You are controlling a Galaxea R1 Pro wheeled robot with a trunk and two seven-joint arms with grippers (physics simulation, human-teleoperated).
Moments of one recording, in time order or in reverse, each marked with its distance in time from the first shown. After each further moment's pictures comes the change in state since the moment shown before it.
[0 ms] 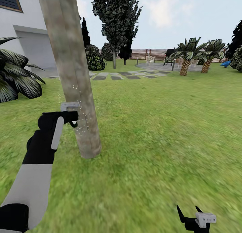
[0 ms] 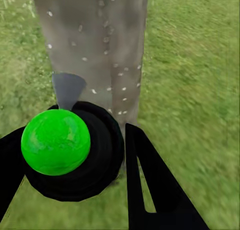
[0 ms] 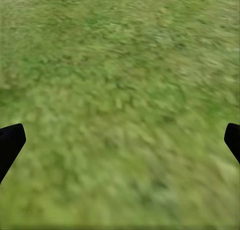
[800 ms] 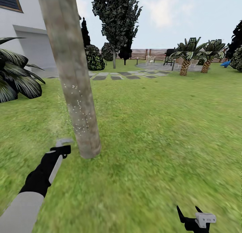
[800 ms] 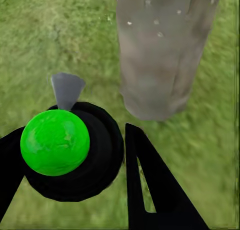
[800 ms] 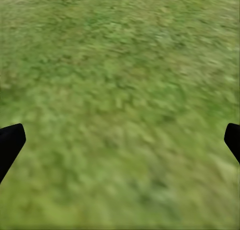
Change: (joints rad) left arm 0.263 0.090 0.032 0.371 0.004 -0.465 0.037; right arm 0.000 0.000 0.000 0.002 0.001 0.000 0.000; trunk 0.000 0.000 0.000
